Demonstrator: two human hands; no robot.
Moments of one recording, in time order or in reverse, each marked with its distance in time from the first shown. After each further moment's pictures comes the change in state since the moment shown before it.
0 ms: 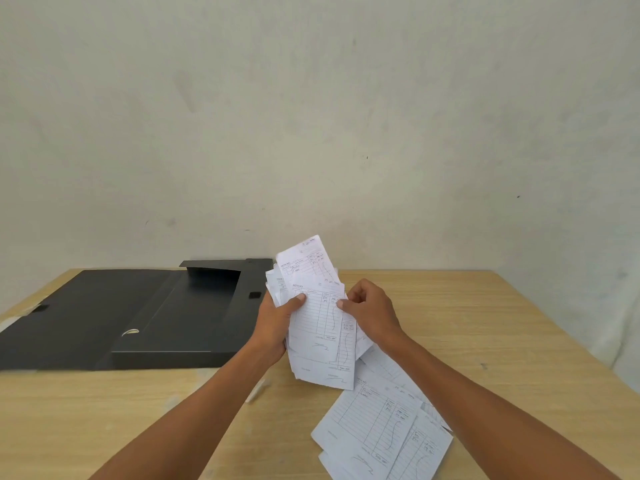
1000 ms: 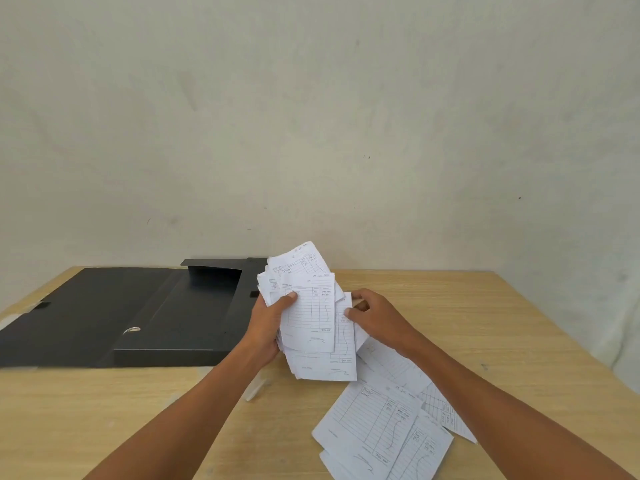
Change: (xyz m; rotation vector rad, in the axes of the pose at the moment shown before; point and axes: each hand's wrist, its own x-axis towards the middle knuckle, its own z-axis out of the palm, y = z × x) left_hand 0.007 -0.004 -0.019 -0.044 0.013 -0.042; right_hand -0.010 -0.001 -0.022 -0.041 -0.306 0.017
